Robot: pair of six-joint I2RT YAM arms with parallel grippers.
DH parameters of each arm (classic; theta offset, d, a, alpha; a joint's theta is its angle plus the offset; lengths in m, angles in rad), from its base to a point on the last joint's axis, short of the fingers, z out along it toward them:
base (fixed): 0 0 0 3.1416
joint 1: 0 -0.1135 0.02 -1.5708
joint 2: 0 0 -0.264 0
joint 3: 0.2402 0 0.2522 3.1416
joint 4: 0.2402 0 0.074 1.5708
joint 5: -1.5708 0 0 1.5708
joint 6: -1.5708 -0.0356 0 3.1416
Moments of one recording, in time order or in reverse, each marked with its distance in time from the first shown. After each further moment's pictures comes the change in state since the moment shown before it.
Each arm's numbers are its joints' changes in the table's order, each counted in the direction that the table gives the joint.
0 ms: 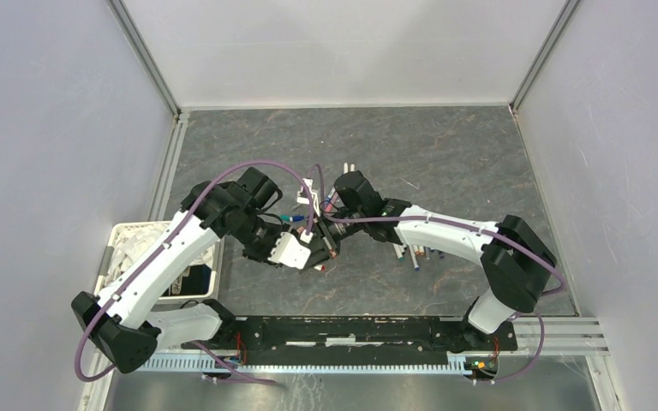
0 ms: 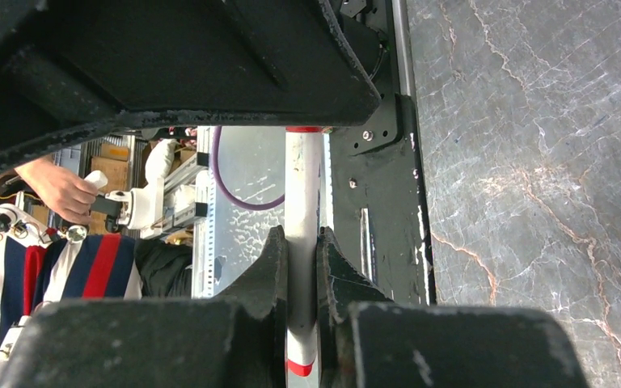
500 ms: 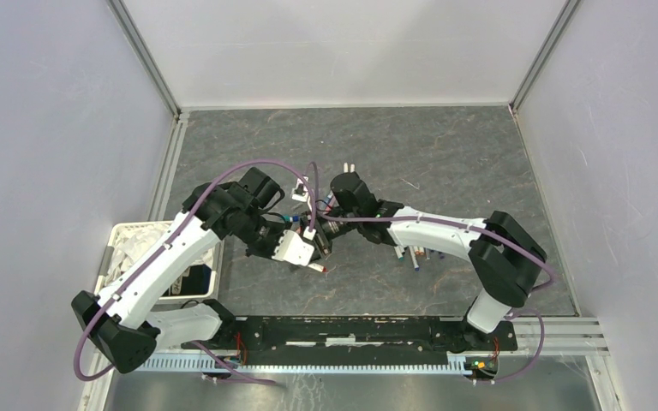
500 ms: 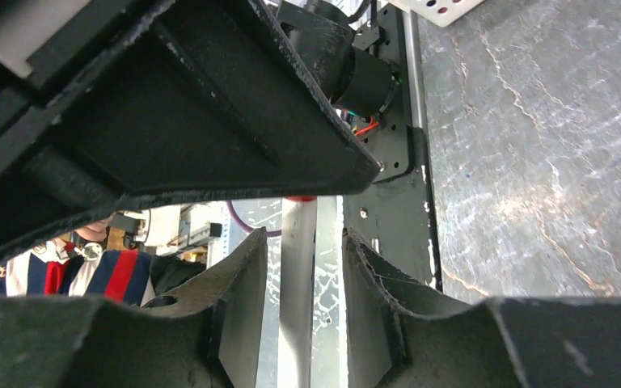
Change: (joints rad) left arm 0.015 0.002 -0.016 -0.062 0.012 0.069; right arm -0.016 -0.047 -0.001 -0.146 0.001 -0.104
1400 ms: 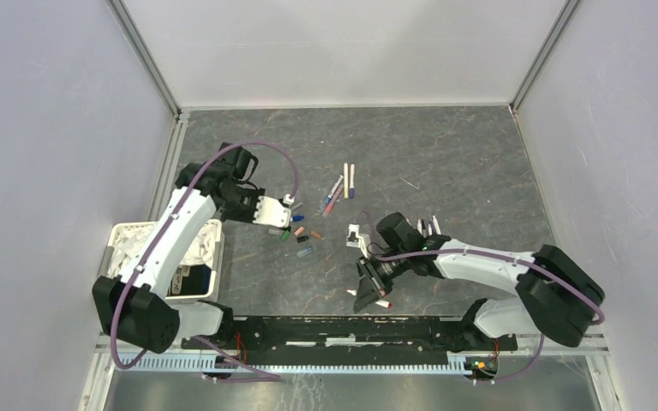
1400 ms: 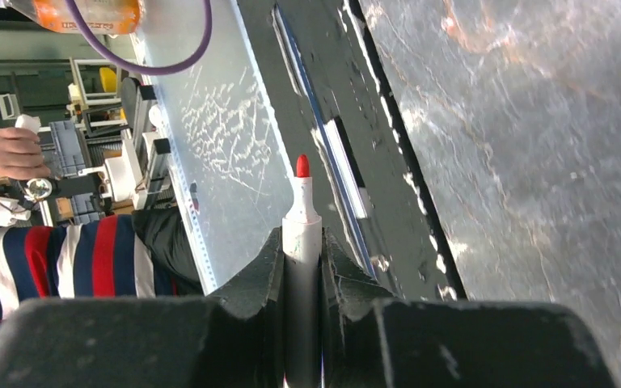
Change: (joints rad) left arm -0.338 -0.104 -0.024 -0.149 0.373 -0.212; right arm 0.068 0.291 -0.477 0.270 -0.058 0.165
